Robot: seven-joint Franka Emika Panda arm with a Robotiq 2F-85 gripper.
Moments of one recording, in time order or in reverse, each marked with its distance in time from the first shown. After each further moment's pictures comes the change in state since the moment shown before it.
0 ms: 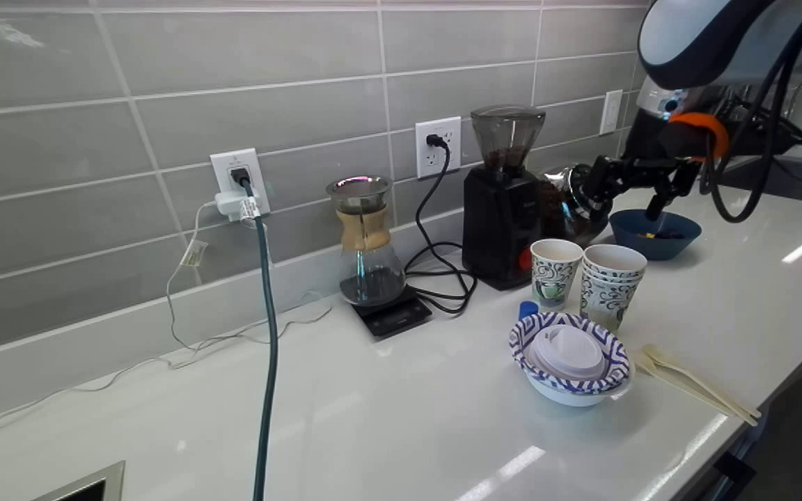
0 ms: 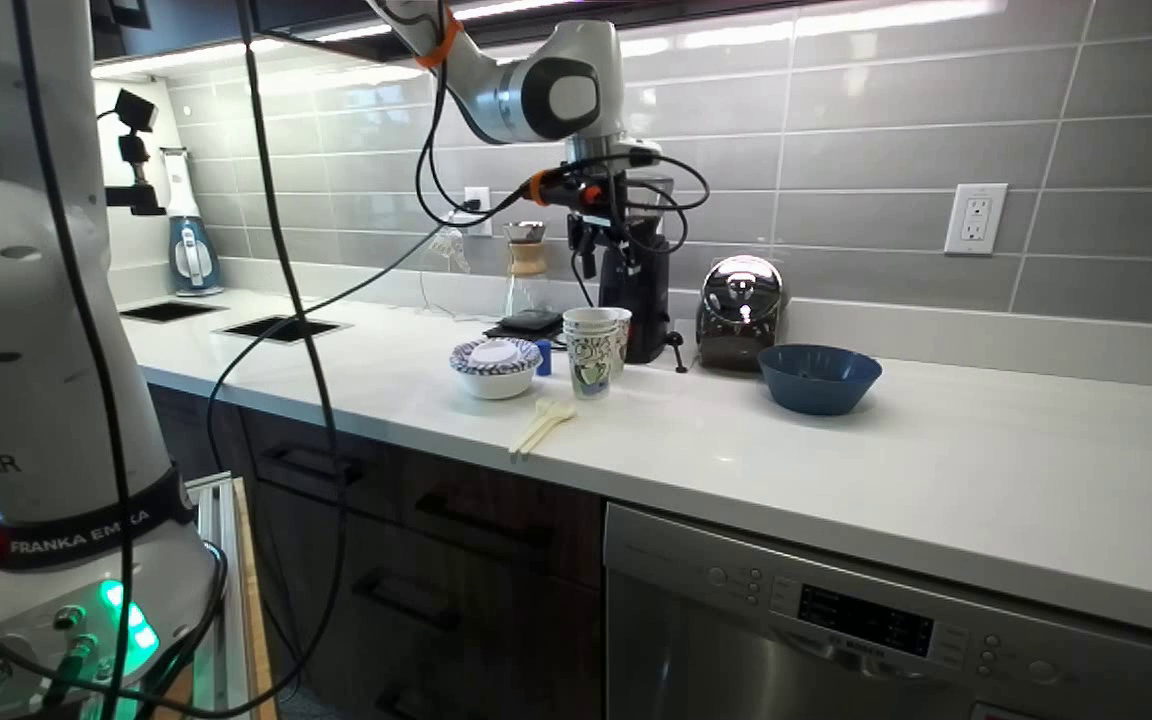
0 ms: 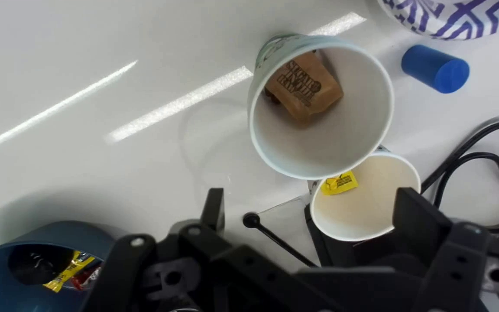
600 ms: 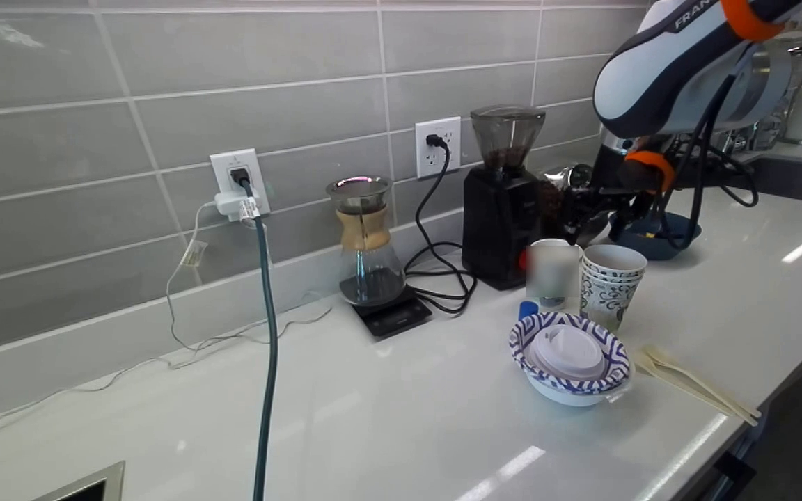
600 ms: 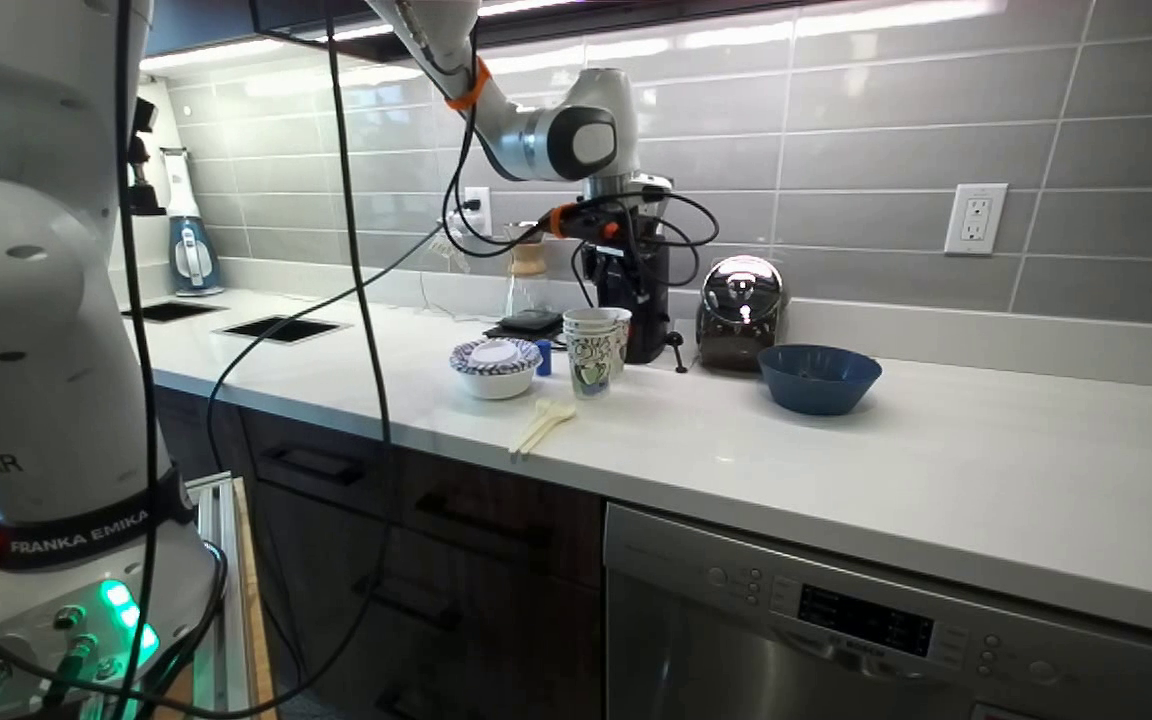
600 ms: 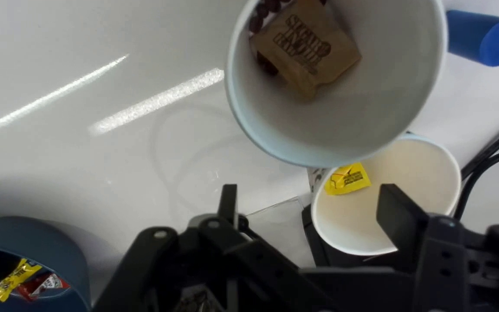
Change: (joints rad) arm 0.021 0.180 0.001 0.129 -0.027 0.044 0.000
